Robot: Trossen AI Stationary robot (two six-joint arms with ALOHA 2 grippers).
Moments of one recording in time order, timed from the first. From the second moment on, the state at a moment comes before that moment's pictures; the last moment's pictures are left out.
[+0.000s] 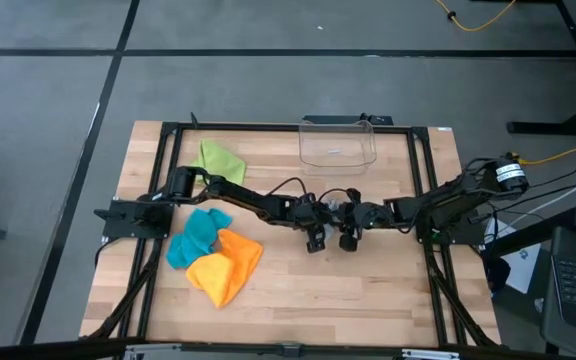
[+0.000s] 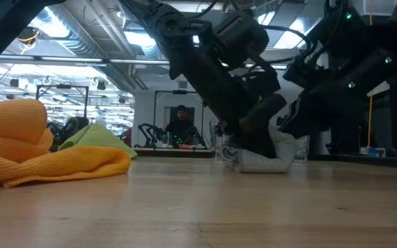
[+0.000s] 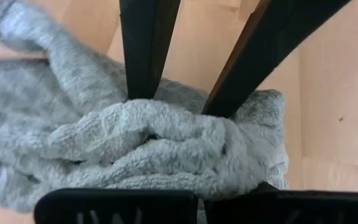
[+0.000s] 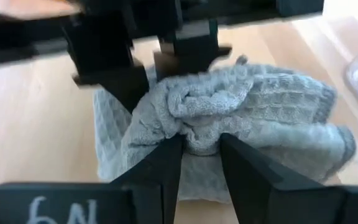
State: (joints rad) left arm -0.02 2.21 1.49 -0.07 -0.17 -0.15; right arm 0.15 1.43 0.40 0.40 0.27 0.13
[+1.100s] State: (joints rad) left arm -0.01 2.19 1.75 -0.46 -0.28 0.01; right arm 0.11 1.29 0.70 -0.19 0.30 0.02
